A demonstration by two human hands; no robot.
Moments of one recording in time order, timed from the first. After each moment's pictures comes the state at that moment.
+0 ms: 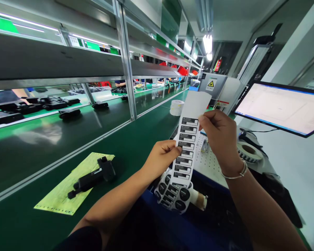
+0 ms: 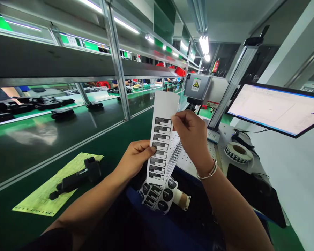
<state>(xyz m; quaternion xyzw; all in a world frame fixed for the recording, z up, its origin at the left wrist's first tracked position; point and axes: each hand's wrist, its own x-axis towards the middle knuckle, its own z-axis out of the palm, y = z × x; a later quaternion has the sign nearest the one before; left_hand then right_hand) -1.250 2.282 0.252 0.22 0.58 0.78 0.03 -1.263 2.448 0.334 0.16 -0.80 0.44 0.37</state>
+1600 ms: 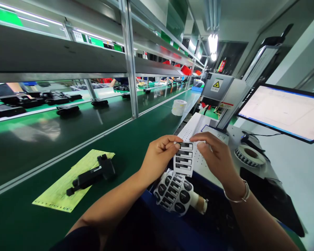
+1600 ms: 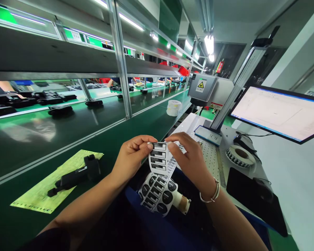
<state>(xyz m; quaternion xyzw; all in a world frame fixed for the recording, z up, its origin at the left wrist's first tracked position) -1.249 2.280 0.251 0.17 0.55 0.82 -0.03 -1.239 2.459 0.302 0.26 -0.85 0.38 0.25</state>
